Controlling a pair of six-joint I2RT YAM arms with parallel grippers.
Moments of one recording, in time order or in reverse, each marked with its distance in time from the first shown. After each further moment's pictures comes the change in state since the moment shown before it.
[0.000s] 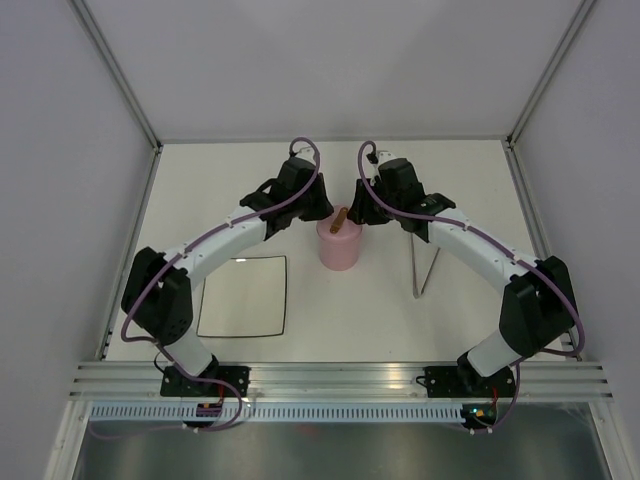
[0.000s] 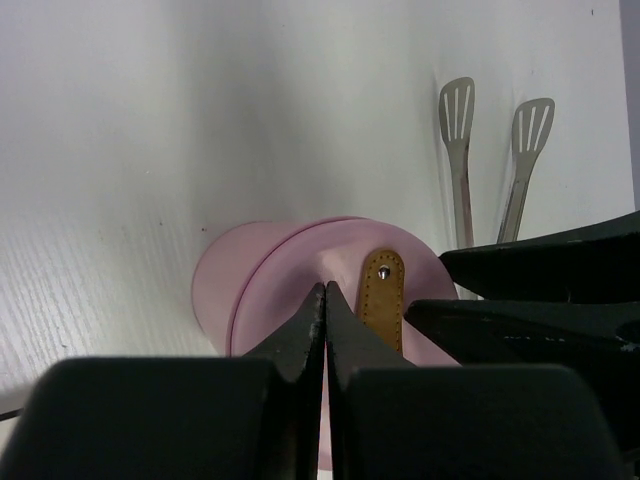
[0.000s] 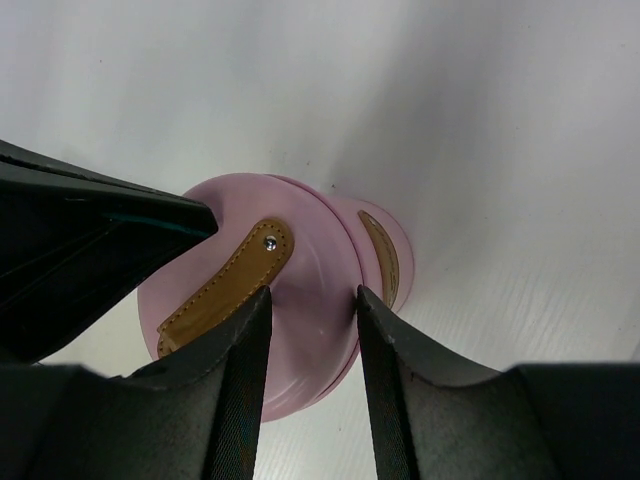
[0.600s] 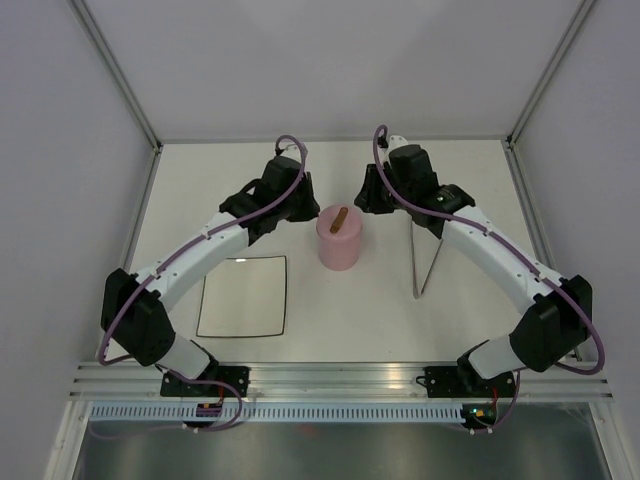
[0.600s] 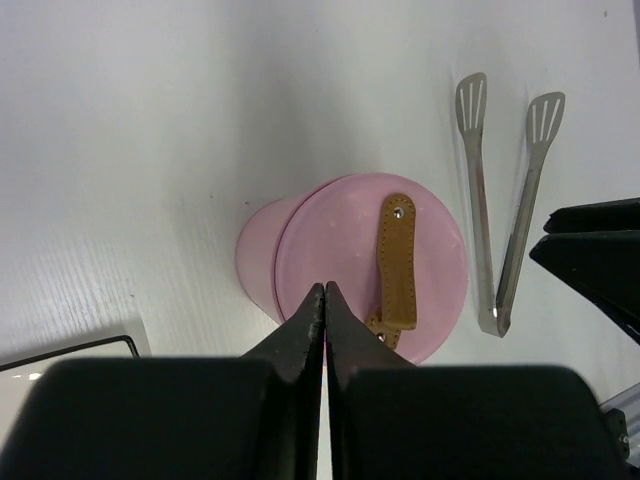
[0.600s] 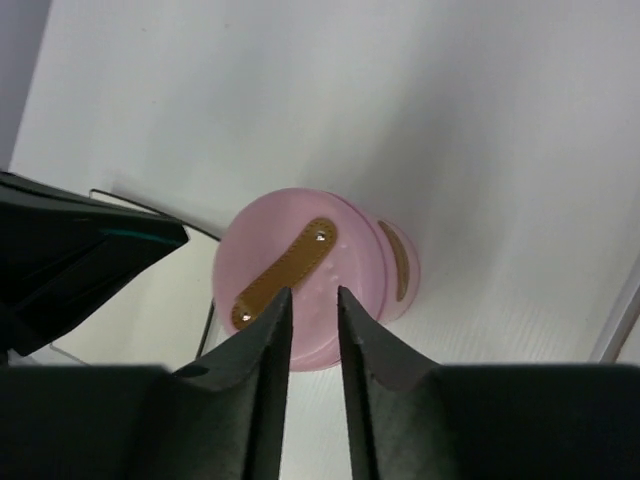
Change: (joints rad) left arm 0.000 -0.146 -0.013 -0.131 -0.063 0.047; right arm 0.003 -0.086 0.105 -0.128 0.045 0.005
